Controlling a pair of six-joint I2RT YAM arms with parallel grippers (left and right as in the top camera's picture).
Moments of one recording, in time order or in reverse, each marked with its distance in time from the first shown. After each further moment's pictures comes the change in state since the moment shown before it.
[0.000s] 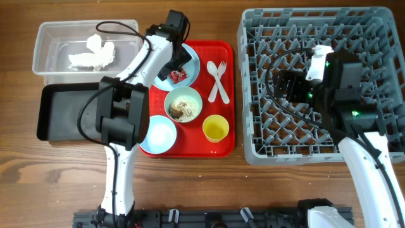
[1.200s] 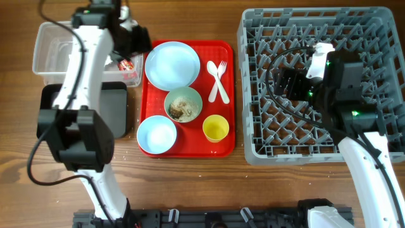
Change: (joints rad) left arm 0.231 -0.314 0.004 -0.235 0.320 0.650; right arm 0.000 0.000 0.000 0.032 0.000 0.004
